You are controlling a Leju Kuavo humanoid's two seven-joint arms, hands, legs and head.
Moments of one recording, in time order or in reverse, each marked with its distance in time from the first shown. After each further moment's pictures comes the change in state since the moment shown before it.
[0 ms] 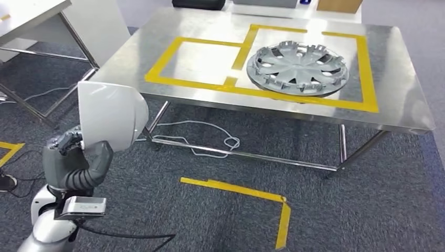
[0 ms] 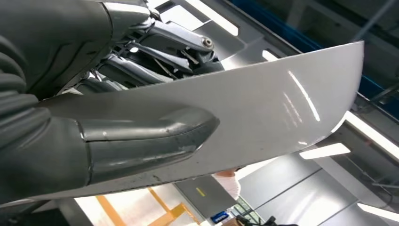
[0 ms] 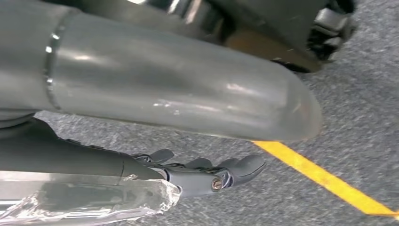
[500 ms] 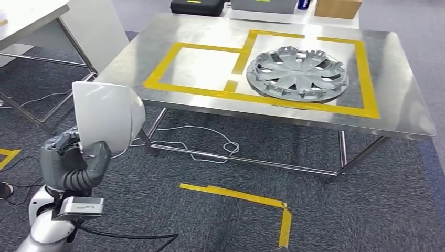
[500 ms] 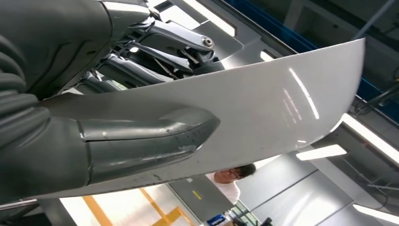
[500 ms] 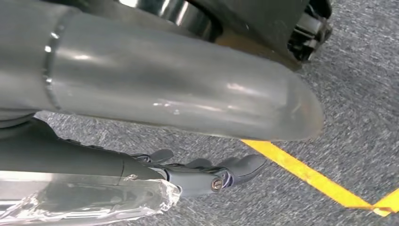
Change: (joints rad) left arm -0.004 0.001 0.000 0.000 -0.001 -0.001 0.000; right arm -0.004 0.000 0.000 0.000 0.000 0.004 0.000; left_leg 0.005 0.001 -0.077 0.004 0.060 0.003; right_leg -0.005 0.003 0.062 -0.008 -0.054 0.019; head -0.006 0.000
